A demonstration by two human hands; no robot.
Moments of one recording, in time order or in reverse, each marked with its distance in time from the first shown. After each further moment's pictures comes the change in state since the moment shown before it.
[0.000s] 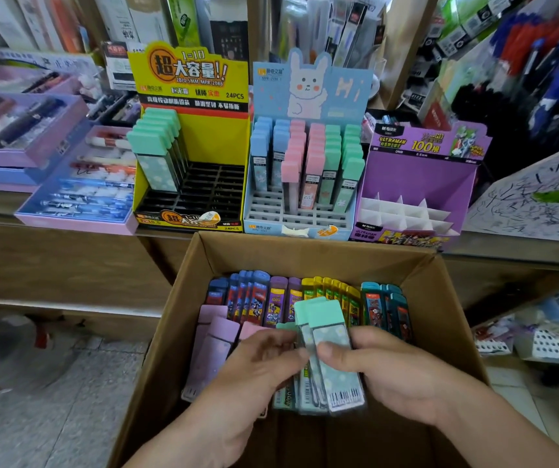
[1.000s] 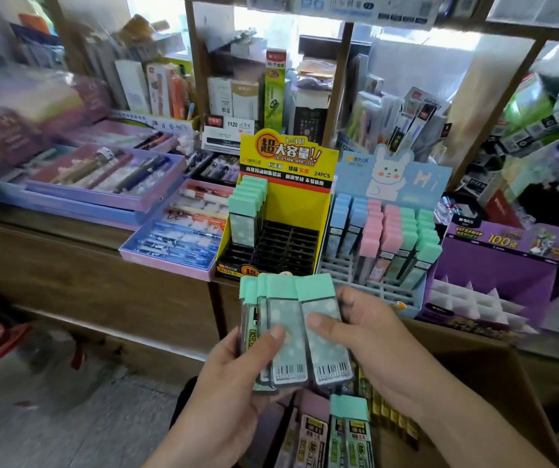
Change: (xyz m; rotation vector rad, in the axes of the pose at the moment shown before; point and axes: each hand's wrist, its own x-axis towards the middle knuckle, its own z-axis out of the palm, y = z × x) left_hand -0.006 0.048 -0.081 -0.461 0.022 0.441; right_hand 0.035 -0.098 0.092 -0.140 -0.014 -0.572
